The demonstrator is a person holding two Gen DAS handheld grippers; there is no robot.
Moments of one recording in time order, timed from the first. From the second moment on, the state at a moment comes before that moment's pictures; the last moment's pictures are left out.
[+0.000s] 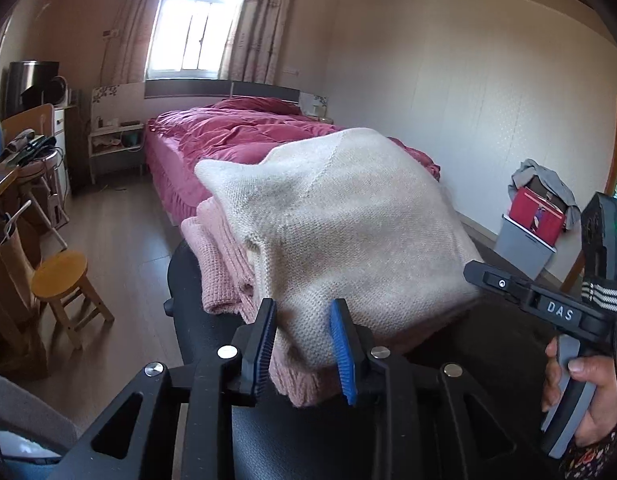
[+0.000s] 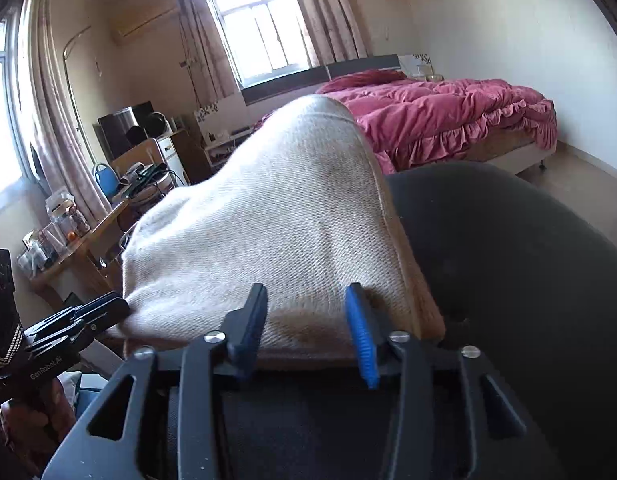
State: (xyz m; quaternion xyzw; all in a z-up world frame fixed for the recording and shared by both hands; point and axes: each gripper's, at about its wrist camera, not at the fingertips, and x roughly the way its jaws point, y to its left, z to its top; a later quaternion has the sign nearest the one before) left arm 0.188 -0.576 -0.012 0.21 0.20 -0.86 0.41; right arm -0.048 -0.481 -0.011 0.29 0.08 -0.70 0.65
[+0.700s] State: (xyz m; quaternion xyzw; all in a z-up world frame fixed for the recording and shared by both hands) left arm 0.140 -0.495 -0.019 0.25 0.14 -0.81 0.50; right arm 0.016 -0.389 -0.014 0.26 0.11 -0.73 0.62
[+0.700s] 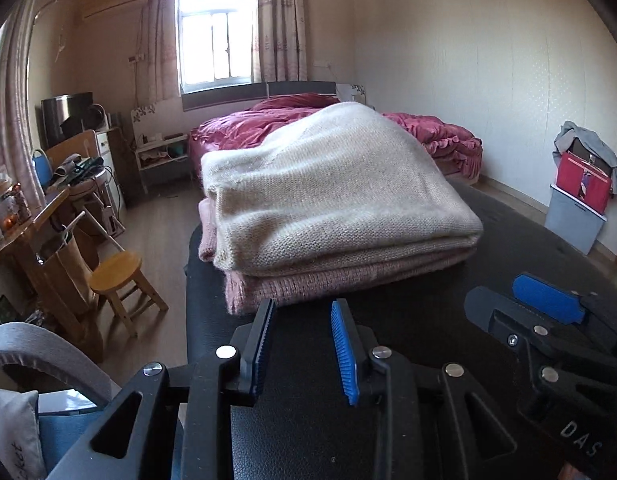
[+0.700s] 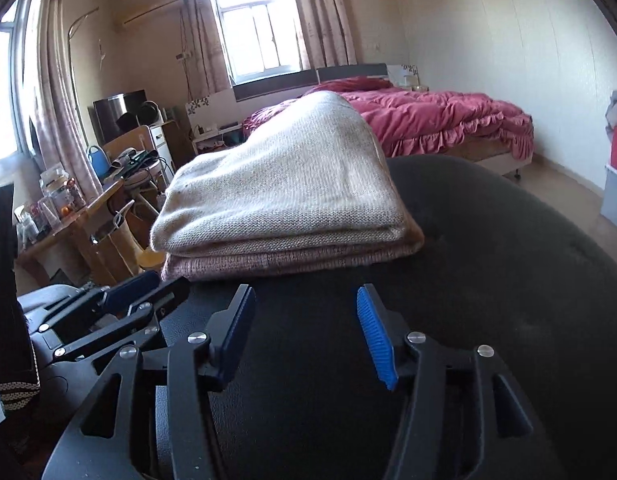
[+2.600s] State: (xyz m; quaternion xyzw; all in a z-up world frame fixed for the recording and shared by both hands) left arm 0.160 -0.490 -0.018 0.20 0.15 -0.80 0.54; right arm 0.026 -0.387 -0.012 0.24 0.14 -0.74 0.62
